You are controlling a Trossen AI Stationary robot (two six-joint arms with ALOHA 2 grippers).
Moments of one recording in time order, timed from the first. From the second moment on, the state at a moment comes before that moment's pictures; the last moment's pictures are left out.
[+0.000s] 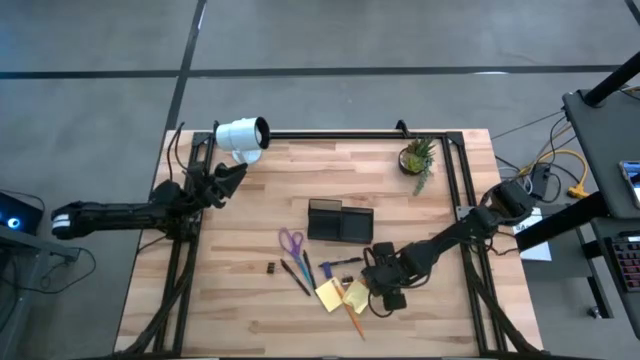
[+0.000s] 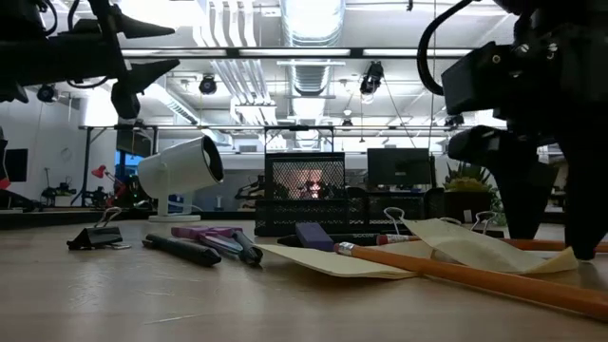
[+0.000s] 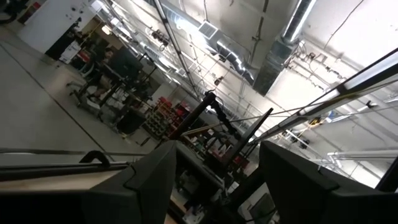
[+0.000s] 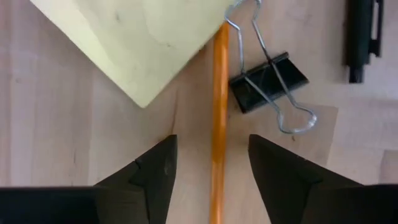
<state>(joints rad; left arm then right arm) 0.18 0.48 0.03 0.80 -0.26 -0.65 0.50 1.77 0.99 -0.54 0.05 0.40</state>
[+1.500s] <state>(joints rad) 0.18 0.48 0.03 0.80 -0.27 -0.65 0.51 1.78 1.04 -0.54 -0.01 0.49</state>
